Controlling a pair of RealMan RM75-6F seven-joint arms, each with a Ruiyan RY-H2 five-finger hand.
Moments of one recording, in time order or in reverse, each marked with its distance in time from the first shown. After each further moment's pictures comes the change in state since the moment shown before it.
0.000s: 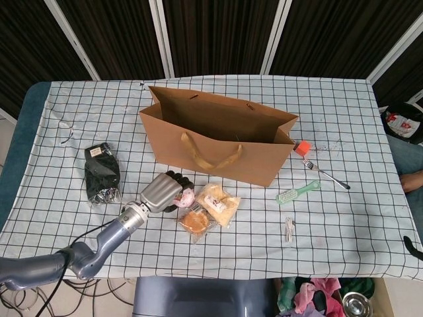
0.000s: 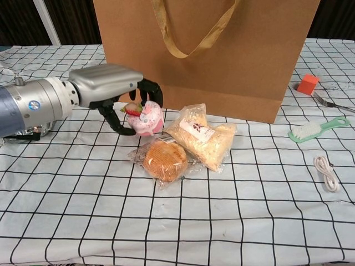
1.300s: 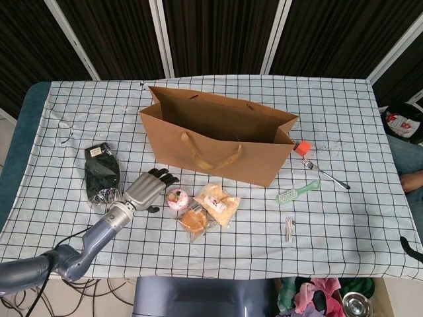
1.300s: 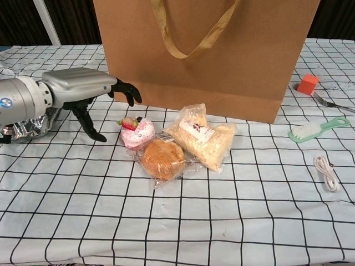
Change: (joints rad) left arm 0.042 0.055 -0.006 -0.007 -0.110 -0.100 0.067; right arm 0.006 -0.010 -0.005 -0.001 0.003 -0.010 -0.023
